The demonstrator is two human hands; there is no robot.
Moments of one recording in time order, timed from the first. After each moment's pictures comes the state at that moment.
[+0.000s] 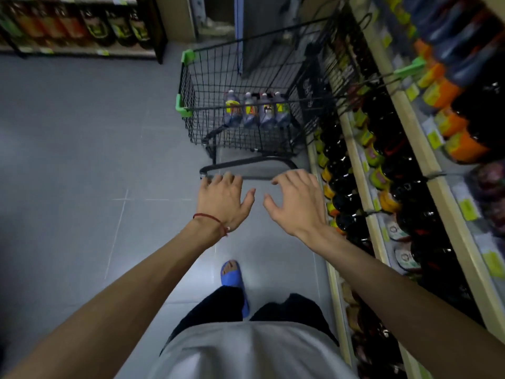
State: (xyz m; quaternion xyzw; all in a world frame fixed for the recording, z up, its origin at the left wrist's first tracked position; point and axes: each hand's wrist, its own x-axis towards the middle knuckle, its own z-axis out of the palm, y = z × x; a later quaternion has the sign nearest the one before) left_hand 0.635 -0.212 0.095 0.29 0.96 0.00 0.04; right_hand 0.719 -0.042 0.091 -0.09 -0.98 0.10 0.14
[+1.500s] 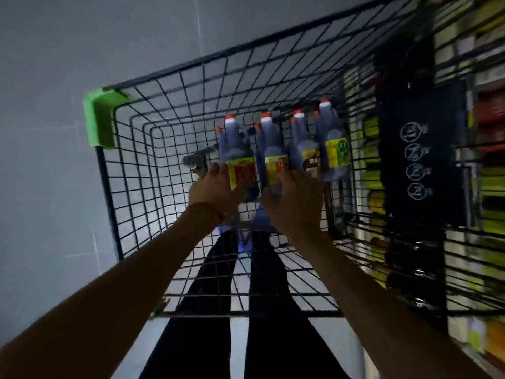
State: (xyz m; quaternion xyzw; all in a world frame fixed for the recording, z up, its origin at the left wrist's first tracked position) left_hand 0.007 -0.021 -0.188 0.20 0.91 0.10 0.35; right_hand 0.115 0.121 -0.162 -0.29 -0.92 0.23 -0.08
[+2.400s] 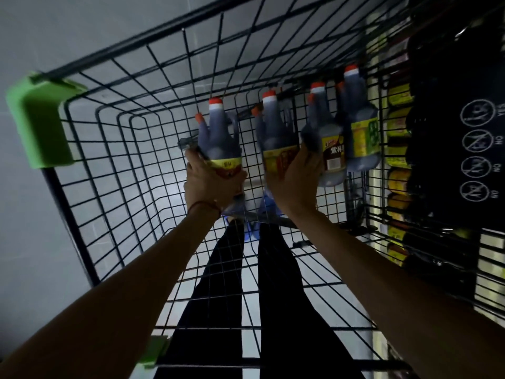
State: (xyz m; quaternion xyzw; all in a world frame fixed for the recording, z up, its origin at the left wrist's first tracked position) left_hand -0.009 -0.022 -0.260 -0.07 0.90 0.30 0.31; right_hand 0.075 0.118 -0.257 -0.46 -0.82 0.31 -0.14
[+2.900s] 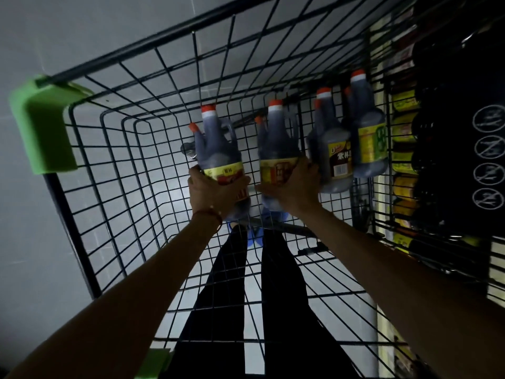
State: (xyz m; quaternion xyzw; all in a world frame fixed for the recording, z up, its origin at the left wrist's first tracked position) left_hand -0.005 -0.032 -0.268 -0.19 0.84 0.37 0.35; right_hand 0.069 0.127 -0.272 -0.48 -0.76 0.37 -0.24
